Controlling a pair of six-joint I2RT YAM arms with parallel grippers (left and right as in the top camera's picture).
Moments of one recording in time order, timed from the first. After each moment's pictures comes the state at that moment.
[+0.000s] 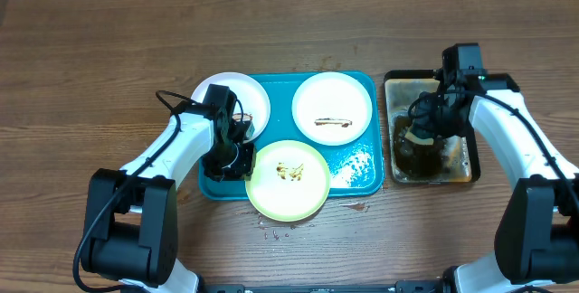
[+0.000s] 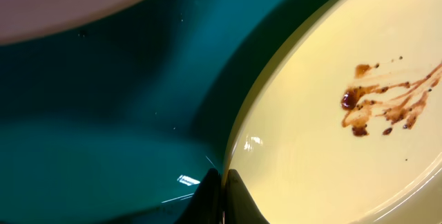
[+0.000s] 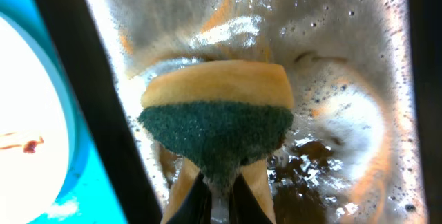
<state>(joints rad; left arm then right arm) -0.19 1.76 1.03 -0.93 0.29 -0.13 0.02 1.72 1.17 -0.81 -0.07 0.31</state>
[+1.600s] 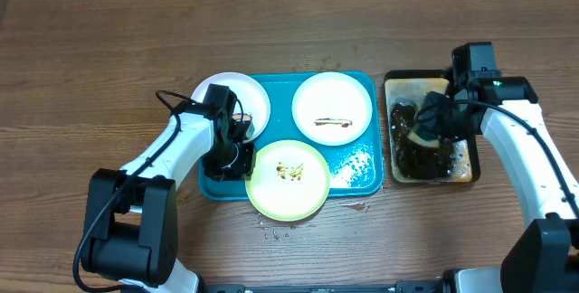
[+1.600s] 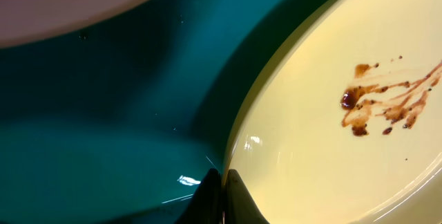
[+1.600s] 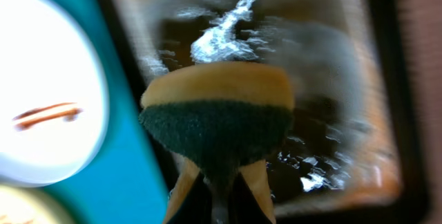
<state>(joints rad) -0.19 1.76 1.03 -0.93 0.29 -0.13 0.02 1.58 1.22 -0.97 -0.06 0.35</state>
